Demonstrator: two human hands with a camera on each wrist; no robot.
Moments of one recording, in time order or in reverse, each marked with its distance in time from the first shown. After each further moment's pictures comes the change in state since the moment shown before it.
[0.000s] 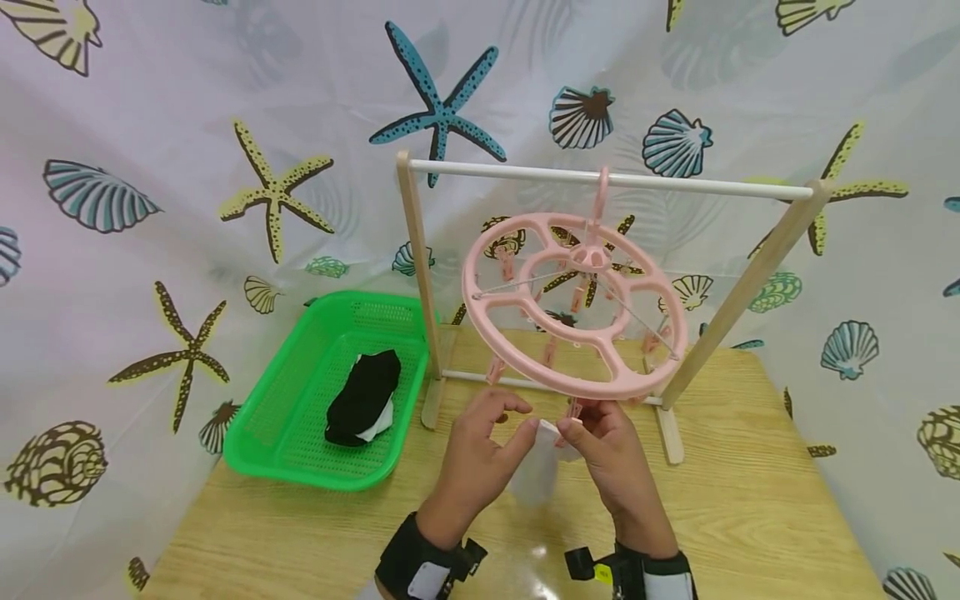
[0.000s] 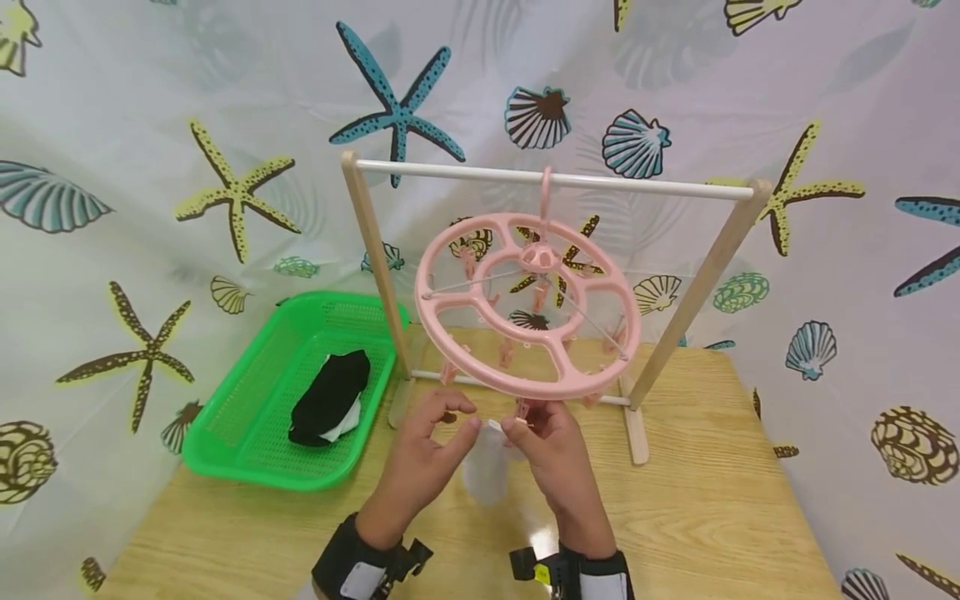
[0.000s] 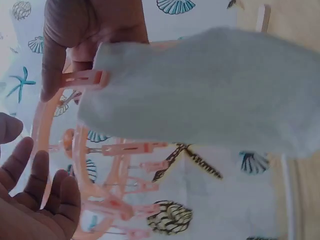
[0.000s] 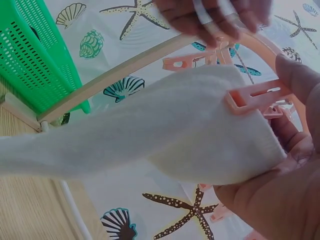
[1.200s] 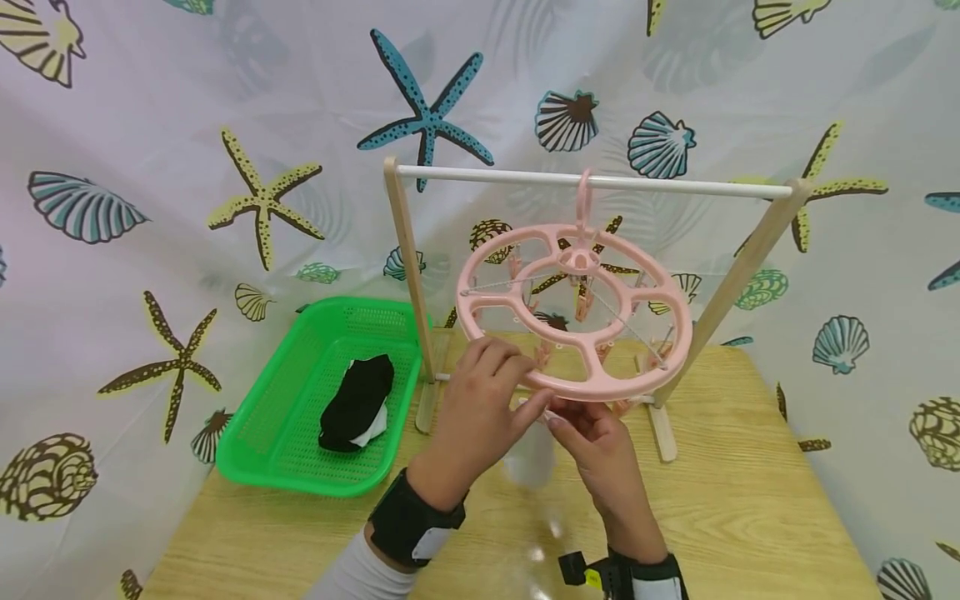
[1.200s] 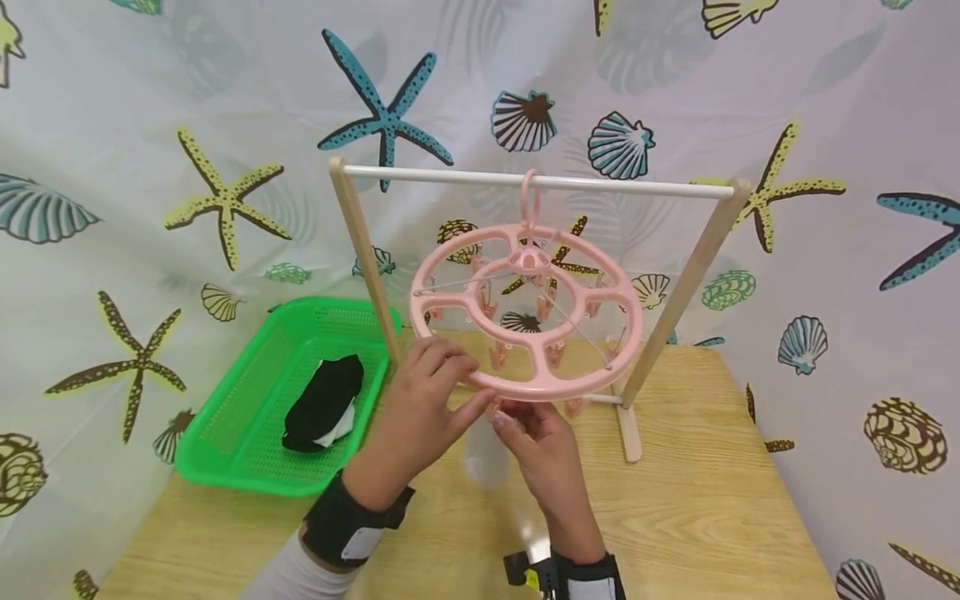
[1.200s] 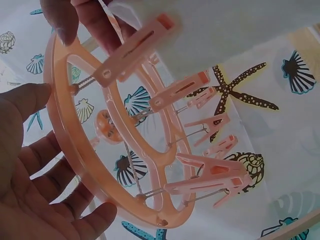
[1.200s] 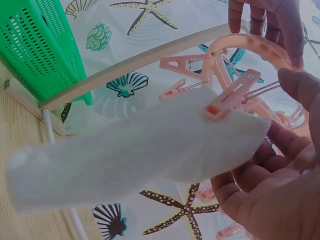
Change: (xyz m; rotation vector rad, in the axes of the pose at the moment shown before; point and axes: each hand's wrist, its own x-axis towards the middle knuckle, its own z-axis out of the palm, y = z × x) left_hand 0.054 0.029 -0.015 0.568 -0.103 0.290; right_hand -0.005 -0.004 0.002 -0.077 0.060 -0.026
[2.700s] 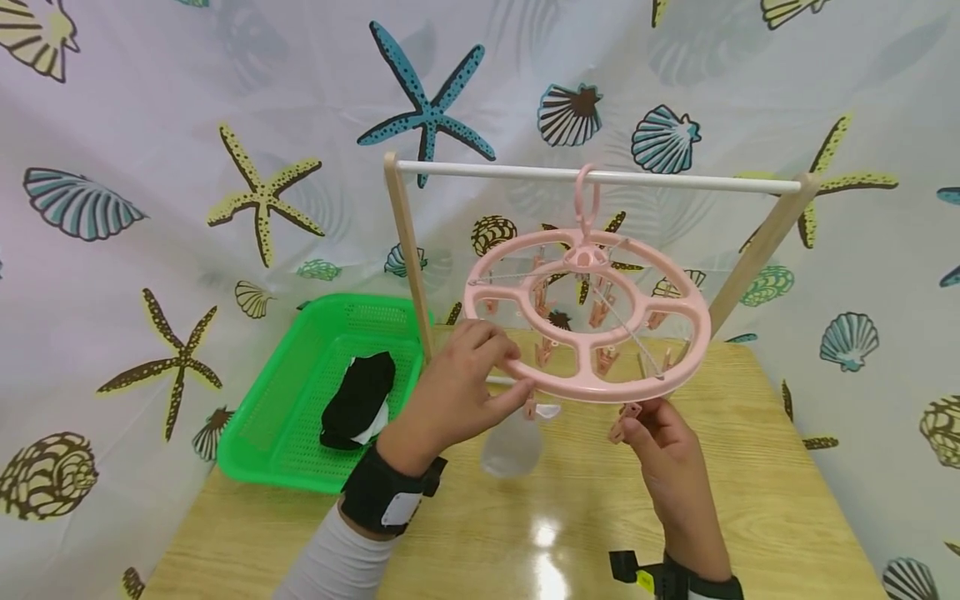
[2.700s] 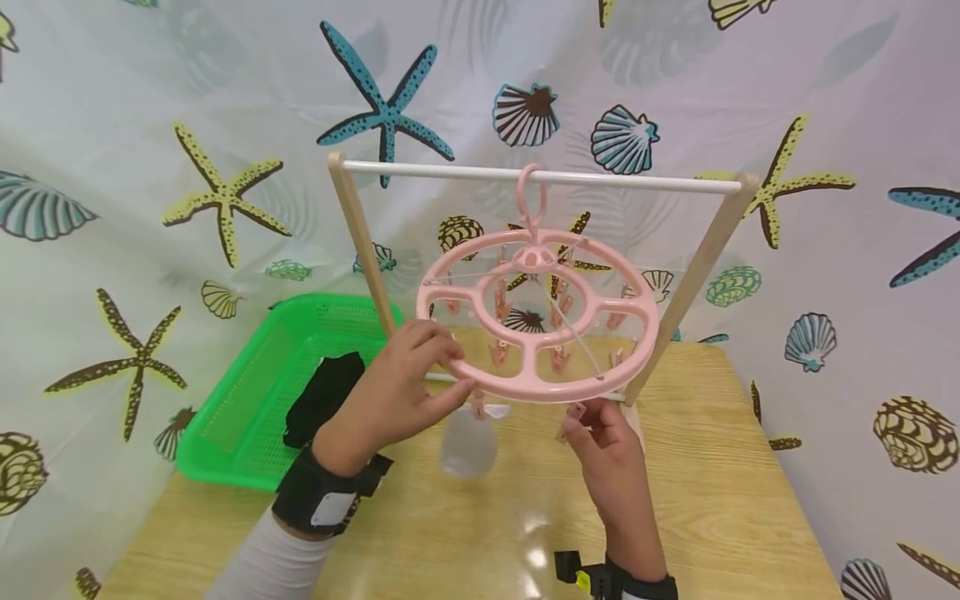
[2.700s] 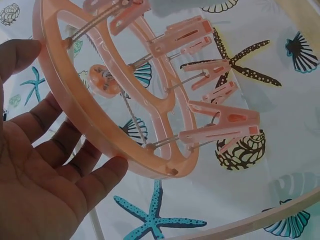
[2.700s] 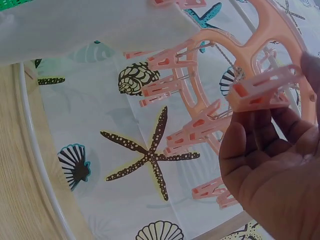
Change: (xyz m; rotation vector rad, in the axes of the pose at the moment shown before) left_hand 0.012 -0.031 -0.019 -0.161 -0.133 0.033; right_hand -0.011 -0.010 -0.055 0.028 0.058 -0.175
